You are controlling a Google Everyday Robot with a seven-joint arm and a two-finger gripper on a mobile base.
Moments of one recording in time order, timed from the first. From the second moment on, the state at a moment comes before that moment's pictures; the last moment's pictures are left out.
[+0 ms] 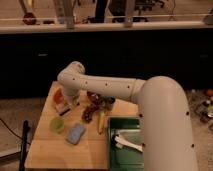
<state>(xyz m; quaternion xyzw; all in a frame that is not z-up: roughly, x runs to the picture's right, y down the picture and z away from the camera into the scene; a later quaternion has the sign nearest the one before) -0.199 0.089 0.813 -0.25 -0.22 -0.27 0.91</state>
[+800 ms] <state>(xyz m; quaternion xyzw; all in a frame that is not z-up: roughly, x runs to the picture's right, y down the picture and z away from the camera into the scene) -0.234 0.107 0.789 -0.25 -0.25 -0.36 0.86</state>
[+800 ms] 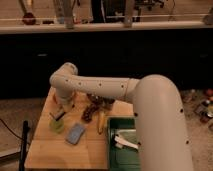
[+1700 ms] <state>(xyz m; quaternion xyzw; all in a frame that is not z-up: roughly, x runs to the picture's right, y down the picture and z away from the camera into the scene) -0.260 0.138 0.773 -0.27 -0.28 -0.49 0.78</state>
